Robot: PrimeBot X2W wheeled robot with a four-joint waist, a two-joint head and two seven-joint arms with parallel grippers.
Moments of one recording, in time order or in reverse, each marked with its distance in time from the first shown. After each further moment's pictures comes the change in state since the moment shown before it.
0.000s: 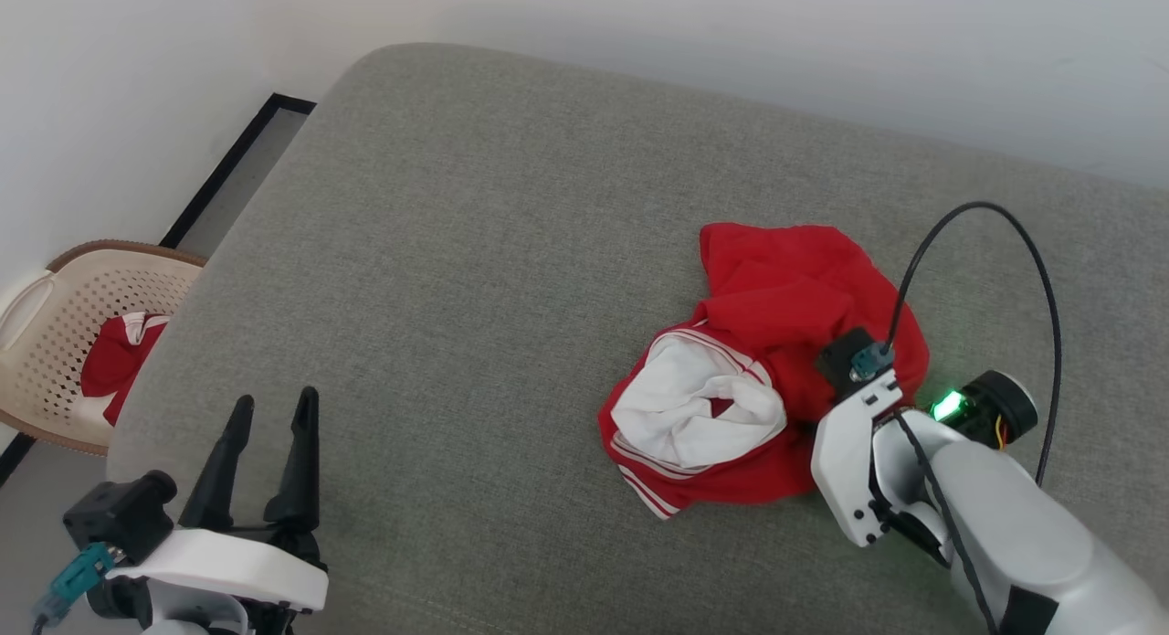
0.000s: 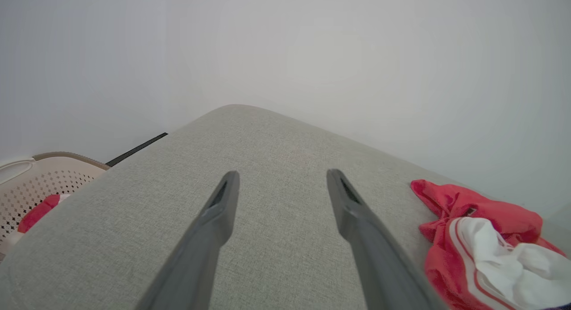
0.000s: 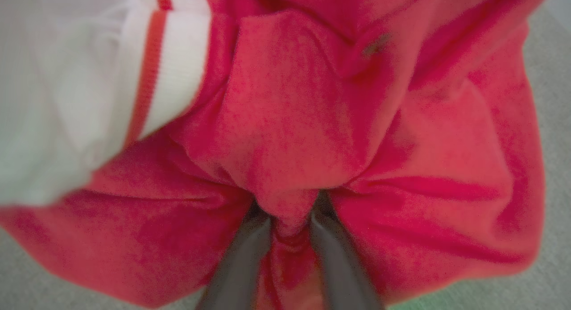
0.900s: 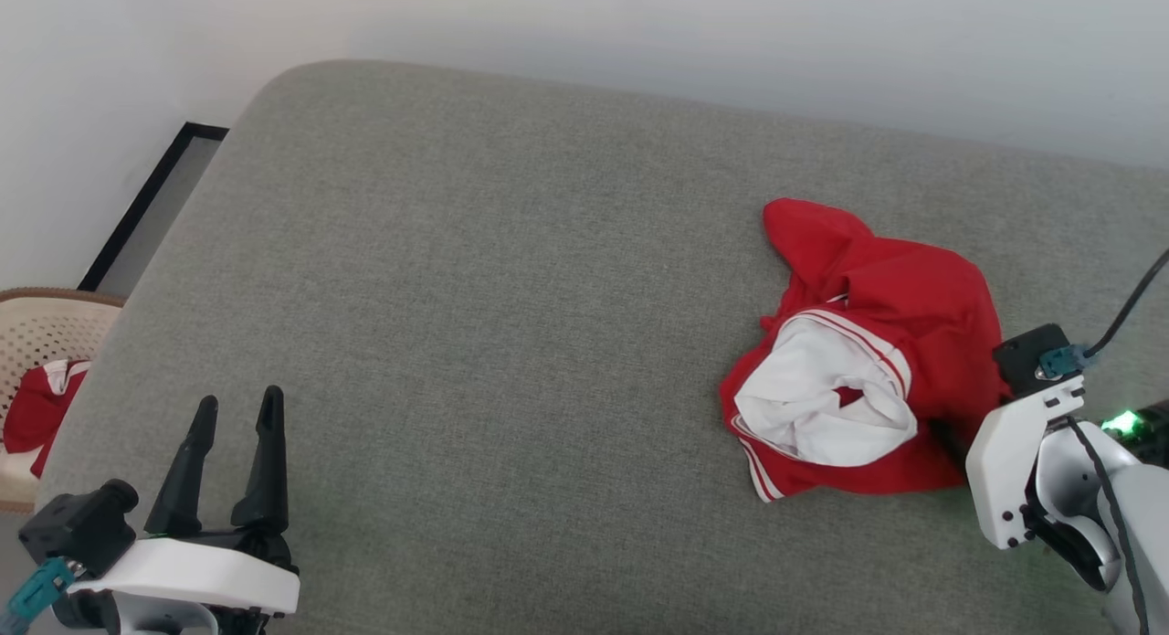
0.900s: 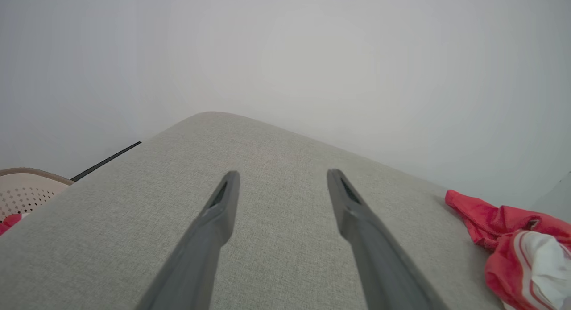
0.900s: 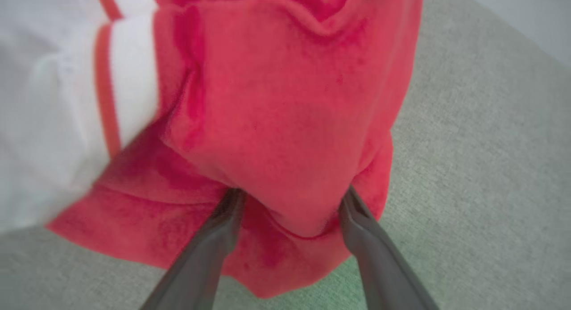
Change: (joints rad) left arm 0.032 0.007 0.053 -0.049 -0.005 -0.001 -0.001; right arm 0.181 -0.183 -0.268 -0.220 0.053 0.000 0.040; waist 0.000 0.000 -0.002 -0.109
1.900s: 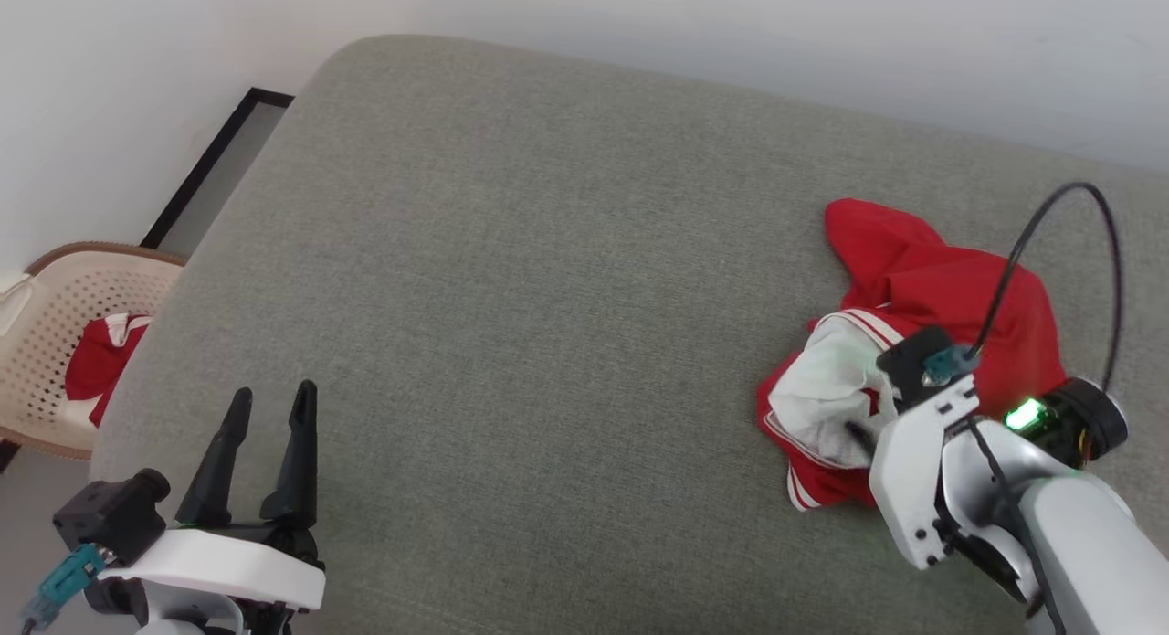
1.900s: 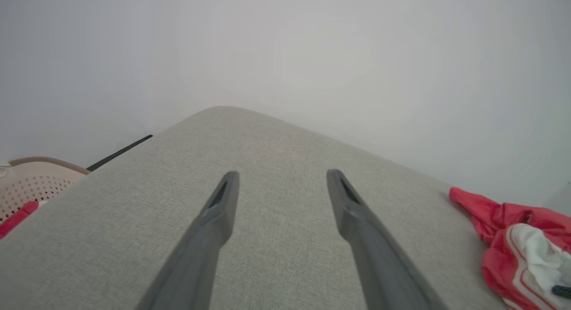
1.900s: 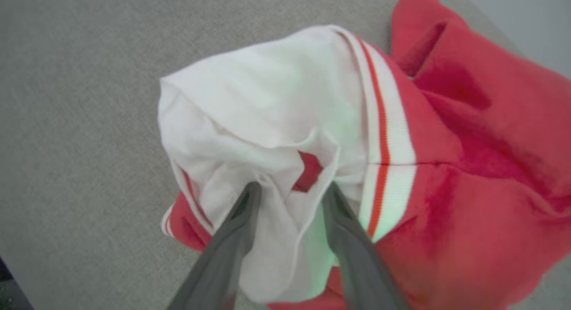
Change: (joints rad) left arm -0.023 0.004 -0.058 0.007 -0.018 0.000 0.000; right arm 0.093 0.090 0.005 -0.383 -0.127 0.000 0.274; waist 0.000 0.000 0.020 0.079
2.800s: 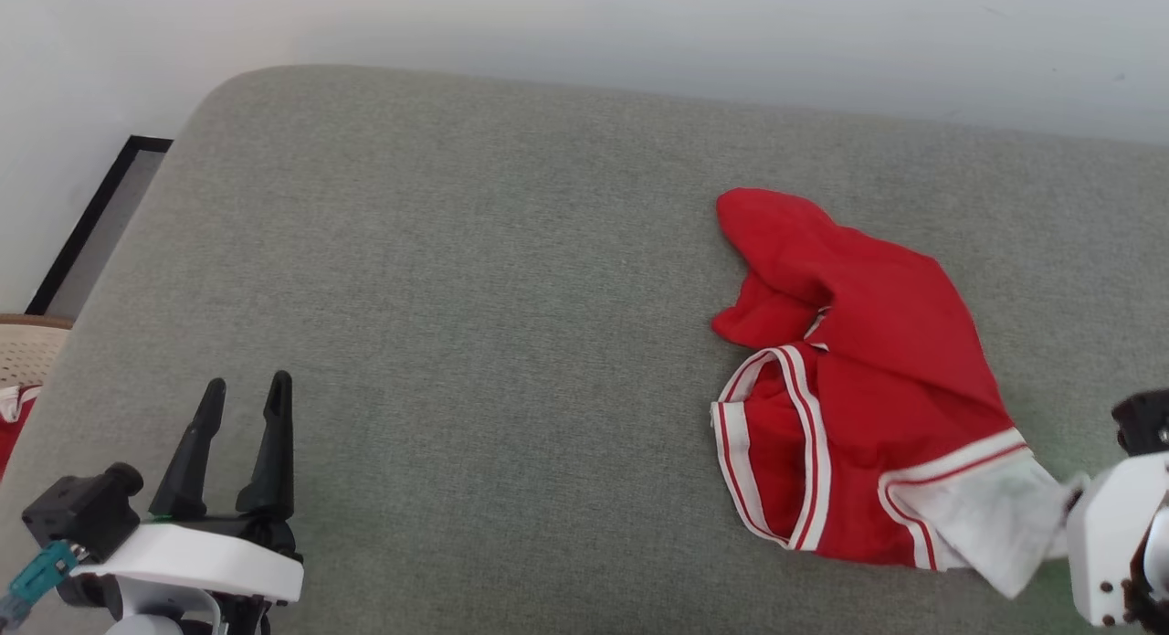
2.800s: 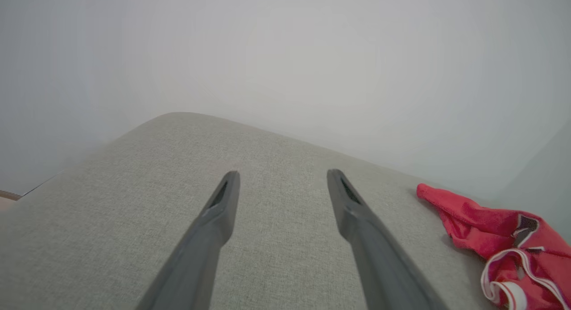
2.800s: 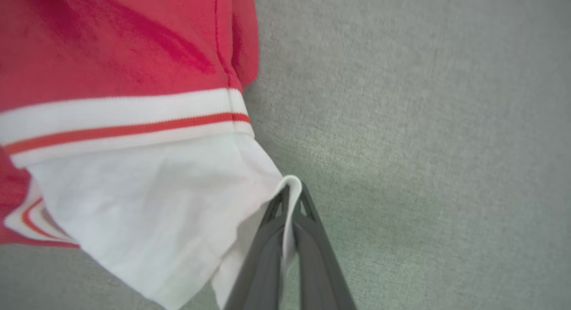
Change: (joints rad) left arm 0.008 0.020 0.030 -0.021 0.003 0.000 0.000; right arm 0.249 -0.005 -0.435 -0.089 0.019 0.000 0.091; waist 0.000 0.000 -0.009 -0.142
